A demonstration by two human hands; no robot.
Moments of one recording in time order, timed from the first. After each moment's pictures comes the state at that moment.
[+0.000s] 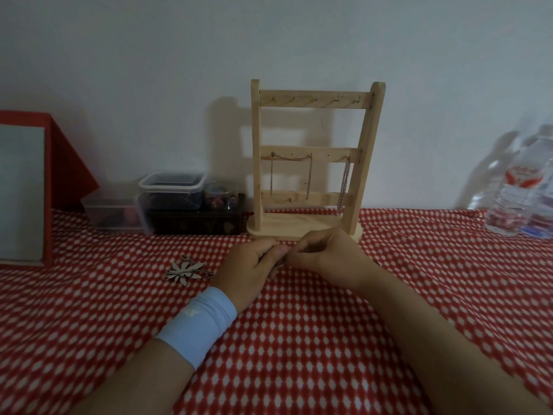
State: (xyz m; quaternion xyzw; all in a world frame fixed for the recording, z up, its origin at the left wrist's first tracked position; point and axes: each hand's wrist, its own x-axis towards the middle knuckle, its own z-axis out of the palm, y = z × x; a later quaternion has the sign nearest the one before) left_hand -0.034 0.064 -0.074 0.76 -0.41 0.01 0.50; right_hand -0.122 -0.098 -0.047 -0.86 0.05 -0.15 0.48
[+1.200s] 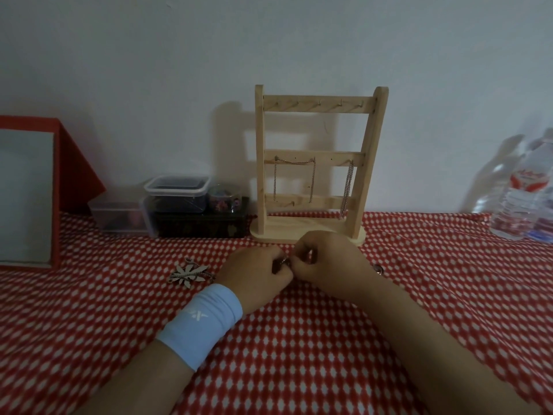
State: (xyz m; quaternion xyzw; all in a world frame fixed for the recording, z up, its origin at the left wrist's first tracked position) left_hand -0.039 0.063 -0.058 0.88 -0.41 0.02 0.24; right_hand -0.120 -0.088 -0.047 -0.95 0.04 -0.18 0.25
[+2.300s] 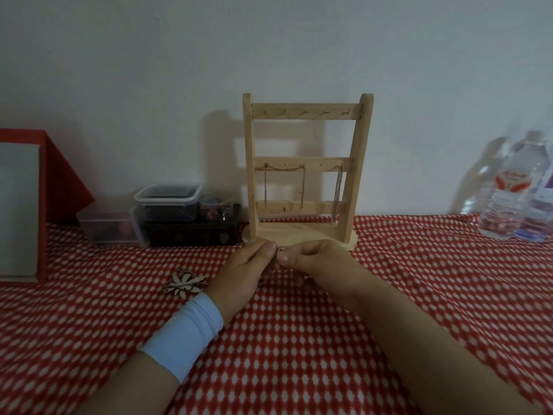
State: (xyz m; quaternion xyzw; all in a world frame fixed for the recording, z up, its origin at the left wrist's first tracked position) left_hand -0.035 0.063 -0.061 0.71 -0.36 -0.14 0.59; right_hand -0.129 -0.084 -0.037 -0.76 0.10 -0.08 0.63
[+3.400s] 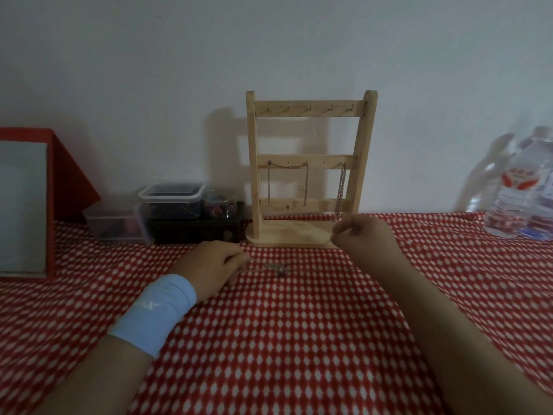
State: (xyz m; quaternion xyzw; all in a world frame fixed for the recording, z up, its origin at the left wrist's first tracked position) left_hand 0.006 0.103 -0.047 0.89 -0.38 -0.03 0.25; right_hand -0.132 -0.136 -0.035 -0.85 0.25 -0.27 0.39
